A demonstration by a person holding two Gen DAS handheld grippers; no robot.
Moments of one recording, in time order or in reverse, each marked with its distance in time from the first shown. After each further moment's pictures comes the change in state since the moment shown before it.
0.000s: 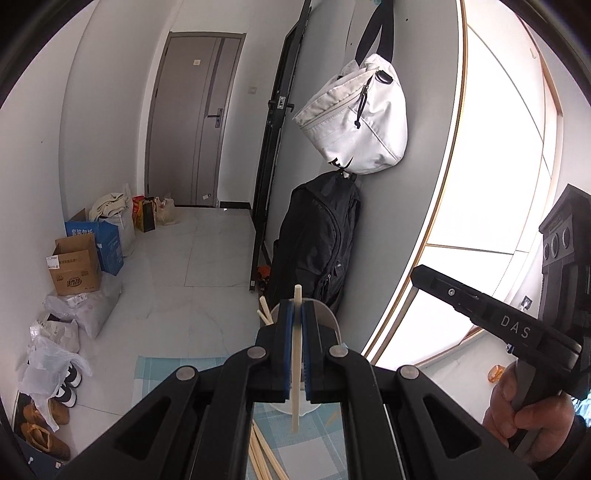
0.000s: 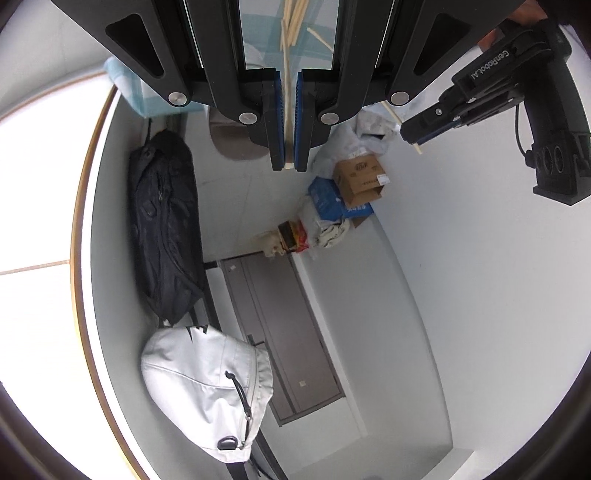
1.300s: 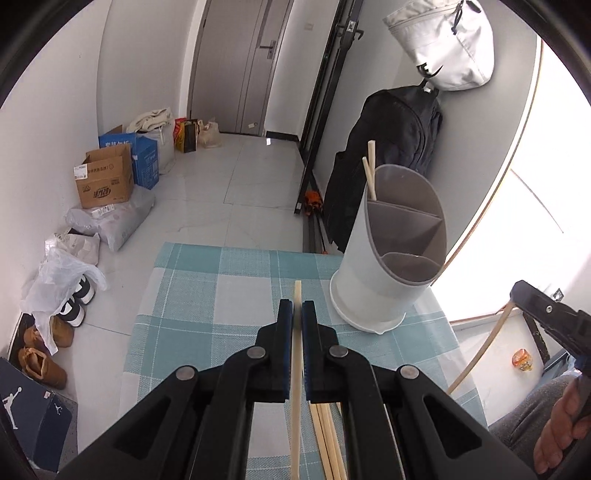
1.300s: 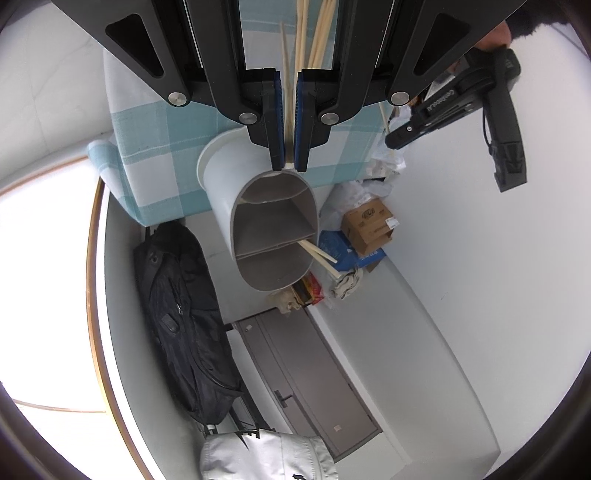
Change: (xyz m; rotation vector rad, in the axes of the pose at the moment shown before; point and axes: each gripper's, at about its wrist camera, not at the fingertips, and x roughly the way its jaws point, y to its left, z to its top) left arm 0.050 0.064 -0.110 -0.126 0.236 0.137; right arm 0.025 -0.042 -0.120 0.147 0.196 -0.011
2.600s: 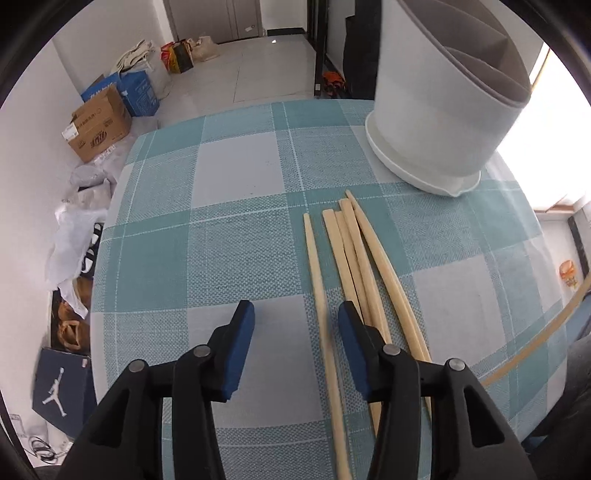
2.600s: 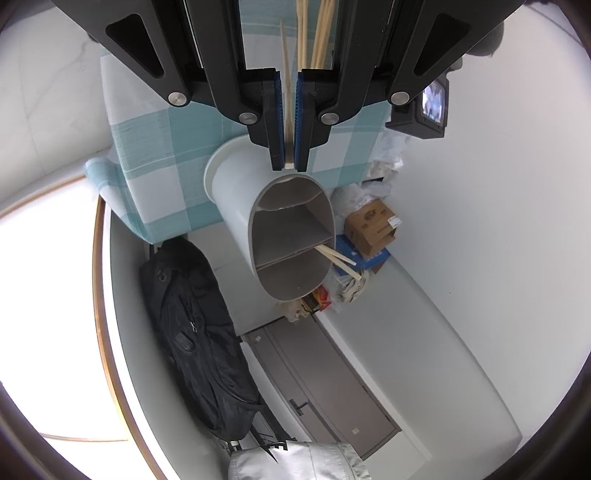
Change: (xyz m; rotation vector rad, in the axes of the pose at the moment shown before) left arm 0.090 -0.012 -0.055 0.127 0.451 0.174; right arm 0.005 -0.022 0.007 0.094 0.041 0.014
